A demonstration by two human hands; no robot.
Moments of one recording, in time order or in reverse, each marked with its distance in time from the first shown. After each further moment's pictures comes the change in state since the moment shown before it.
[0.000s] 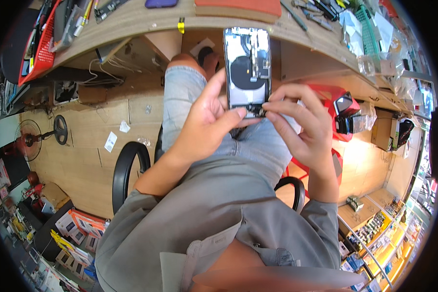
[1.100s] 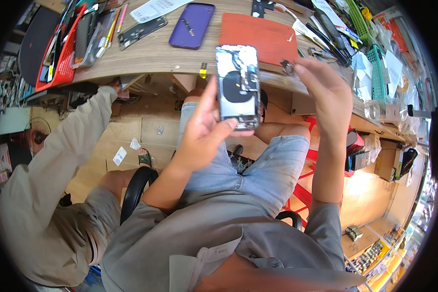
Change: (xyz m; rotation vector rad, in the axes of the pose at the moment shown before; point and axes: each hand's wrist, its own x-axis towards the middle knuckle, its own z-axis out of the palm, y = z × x) left_hand 0.046 0.037 -0.028 0.163 0.129 0.206; right_hand 0.119 0.056 -0.018 0.371 0.292 0.511
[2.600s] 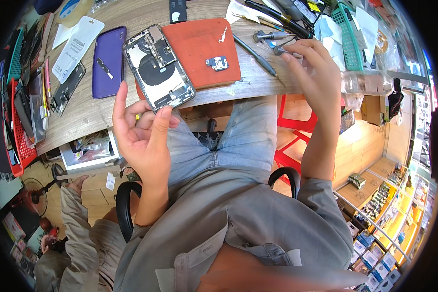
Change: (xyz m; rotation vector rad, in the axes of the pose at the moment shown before) left_hand 0.075 -0.007 0.009 0.440 0.397 0.261; right_hand 0.055 0.054 -0.091 -0.758 0.144 -0.400
